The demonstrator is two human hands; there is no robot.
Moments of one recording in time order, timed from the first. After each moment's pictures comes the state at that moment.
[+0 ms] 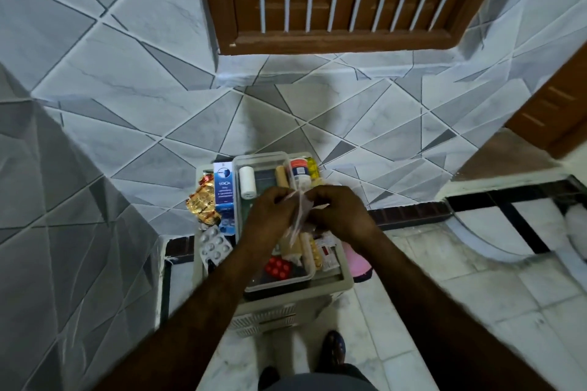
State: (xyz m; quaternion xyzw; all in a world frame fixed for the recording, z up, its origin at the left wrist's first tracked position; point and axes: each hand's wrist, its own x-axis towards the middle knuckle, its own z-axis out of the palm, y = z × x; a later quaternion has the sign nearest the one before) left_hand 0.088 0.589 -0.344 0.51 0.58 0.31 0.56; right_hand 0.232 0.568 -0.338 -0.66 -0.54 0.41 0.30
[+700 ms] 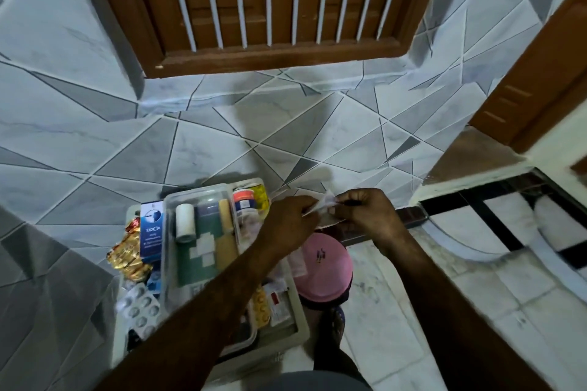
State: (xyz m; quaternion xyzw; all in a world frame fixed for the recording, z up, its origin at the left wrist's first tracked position) left_hand 0.229 0.654 -0.367 0.77 0.46 0.22 0.38; right_hand 0.389 0.609 -0.351 -0.71 -0.39 0.42 0.41
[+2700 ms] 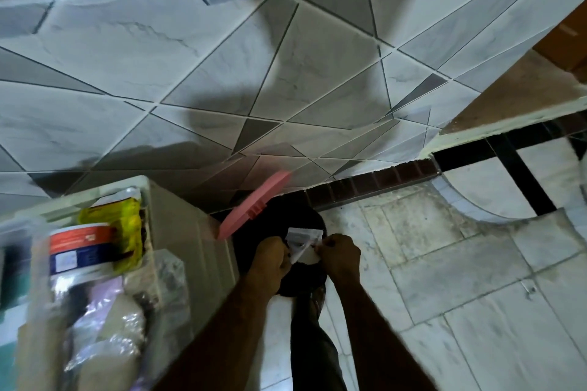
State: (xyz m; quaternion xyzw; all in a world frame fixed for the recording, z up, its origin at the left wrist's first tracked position) left_hand 0.405 0.731 -0.624 0.14 0.69 0.13 0.70; right_hand 0.527 0.682 -0.662 -0.85 -0.24 0.43 0.21
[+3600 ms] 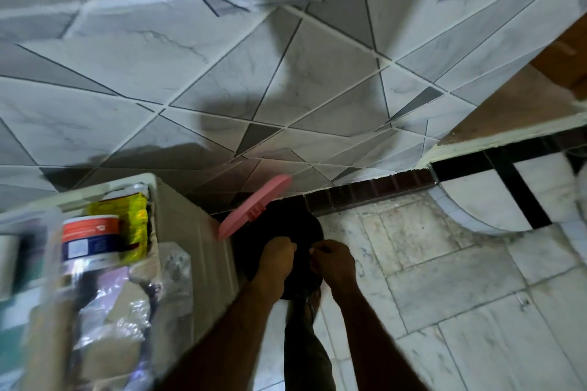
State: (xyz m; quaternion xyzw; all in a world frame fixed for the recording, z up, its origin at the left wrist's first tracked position) left_hand 0.419 0.718 -0.598 0.25 0.69 0.11 0.67; right_hand 0.525 0.668 -0.643 -0.80 -0.22 0.49 0.26
